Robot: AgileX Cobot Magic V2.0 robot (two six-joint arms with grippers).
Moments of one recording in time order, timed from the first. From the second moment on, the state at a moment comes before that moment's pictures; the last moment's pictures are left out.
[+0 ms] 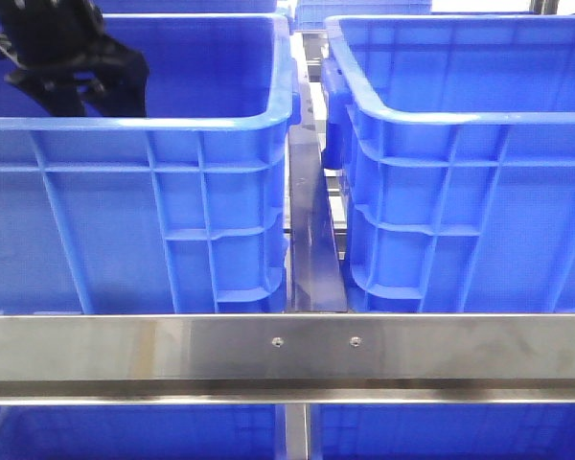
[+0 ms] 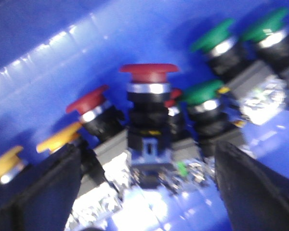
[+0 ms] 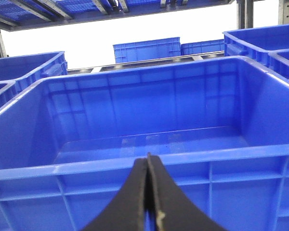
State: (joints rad) left arm -0.29 1.84 -1.54 -0.06 0.84 0.25; right arm -0.01 -0.01 0.03 0.06 -0.09 0.08
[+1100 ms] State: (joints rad) left arm -0.29 1.92 -1.54 -0.04 0.81 0.25; right arm -0.01 -0.01 0.03 0.06 -0.09 0.08
